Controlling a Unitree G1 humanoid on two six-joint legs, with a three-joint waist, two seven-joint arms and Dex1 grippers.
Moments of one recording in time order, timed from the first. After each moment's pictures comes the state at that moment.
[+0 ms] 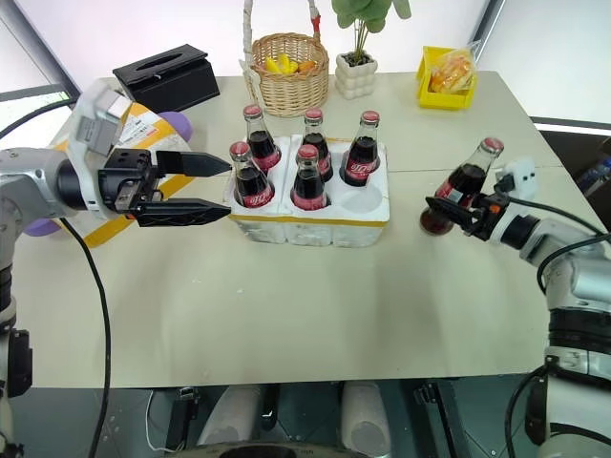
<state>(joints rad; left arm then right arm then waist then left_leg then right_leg) -0.71 0.88 0.14 -0.25 -0.90 0.98 -1.11 -0.48 -0.82 -0.30 0.24 0.54 0.58 0.95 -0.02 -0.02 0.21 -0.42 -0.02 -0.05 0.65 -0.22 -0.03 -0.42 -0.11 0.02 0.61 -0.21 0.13</state>
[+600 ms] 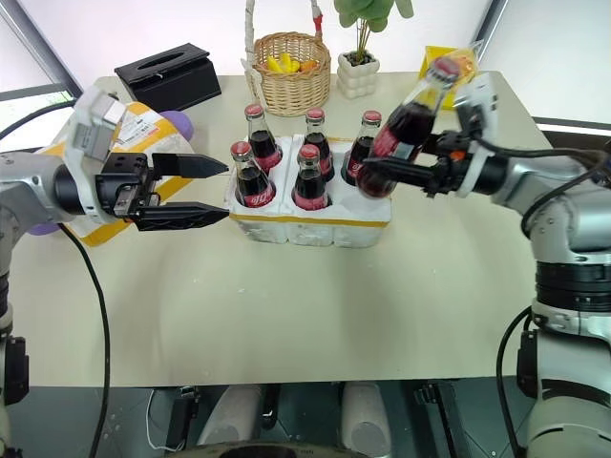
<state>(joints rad) -0.67 0.89 0.16 -0.28 -0.91 0.95 -1.08 -0.72 -0.77 -0.11 0.03 0.66 0.70 1.10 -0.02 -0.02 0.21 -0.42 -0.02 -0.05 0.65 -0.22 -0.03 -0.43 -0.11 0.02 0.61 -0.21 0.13</state>
